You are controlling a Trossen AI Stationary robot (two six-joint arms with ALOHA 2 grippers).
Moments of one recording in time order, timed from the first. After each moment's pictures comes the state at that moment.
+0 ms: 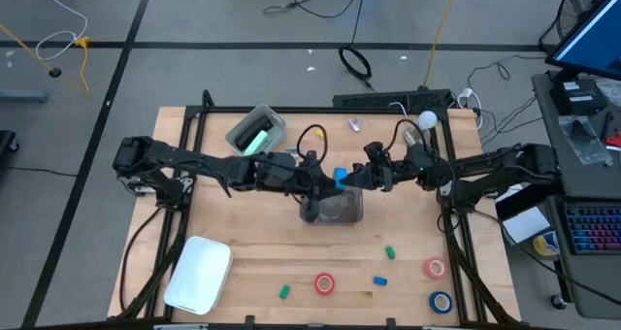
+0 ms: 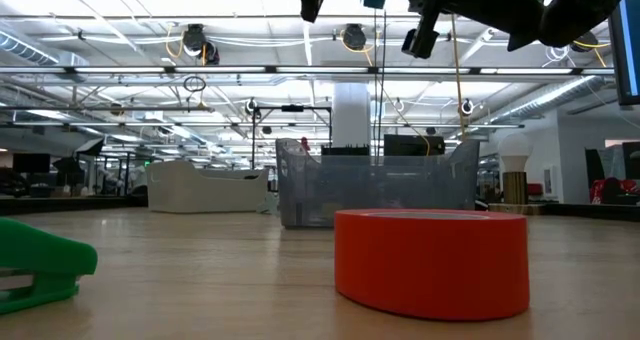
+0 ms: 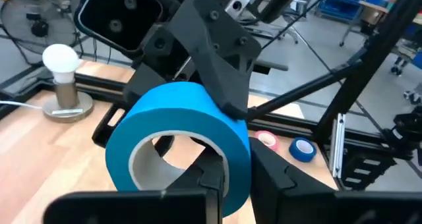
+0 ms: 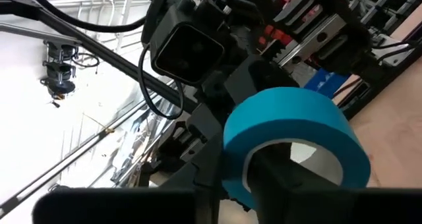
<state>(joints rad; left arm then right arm) -0.09 1.62 1.25 0.12 -0.02 -0.24 -0.11 1.26 0.54 0.99 -0.35 1.14</state>
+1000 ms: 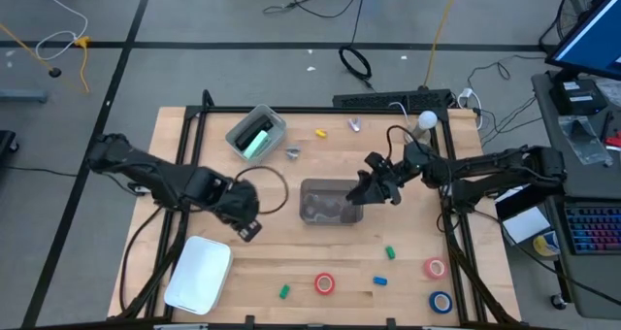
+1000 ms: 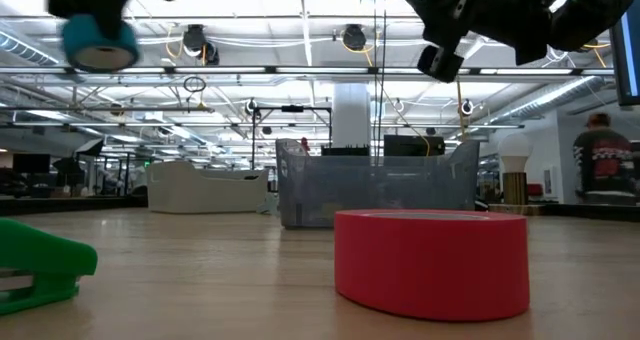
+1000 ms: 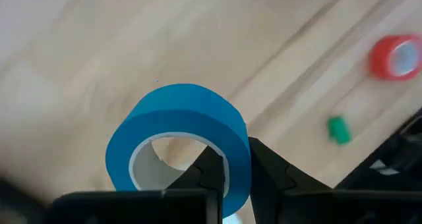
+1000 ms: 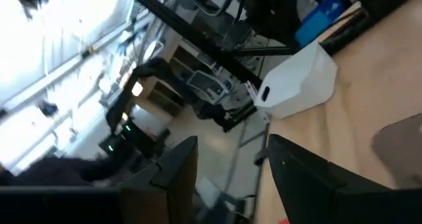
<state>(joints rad) -0.35 1.38 1.25 -1.21 0.01 -1.19 -0.15 1.19 0.48 0.78 -0.68 0.94</state>
